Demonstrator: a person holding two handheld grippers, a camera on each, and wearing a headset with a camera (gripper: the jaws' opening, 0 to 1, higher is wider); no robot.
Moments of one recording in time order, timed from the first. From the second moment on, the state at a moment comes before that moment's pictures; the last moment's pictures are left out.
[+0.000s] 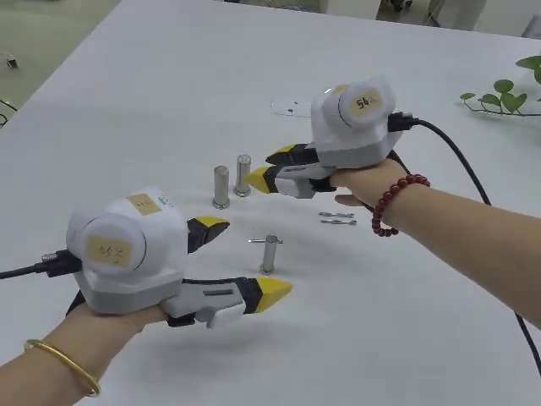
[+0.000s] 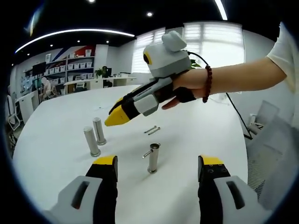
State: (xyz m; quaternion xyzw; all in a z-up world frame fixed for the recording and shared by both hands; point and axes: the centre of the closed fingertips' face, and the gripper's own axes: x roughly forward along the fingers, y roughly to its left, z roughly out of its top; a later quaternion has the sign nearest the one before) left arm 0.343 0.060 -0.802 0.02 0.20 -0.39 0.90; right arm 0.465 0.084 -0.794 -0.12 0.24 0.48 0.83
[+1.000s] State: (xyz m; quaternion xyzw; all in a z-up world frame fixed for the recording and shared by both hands) left arm 0.334 0.074 -0.796 0.02 0.20 -0.37 0.91; right arm 0.499 0.109 -0.820 -0.09 0.24 0.48 0.84
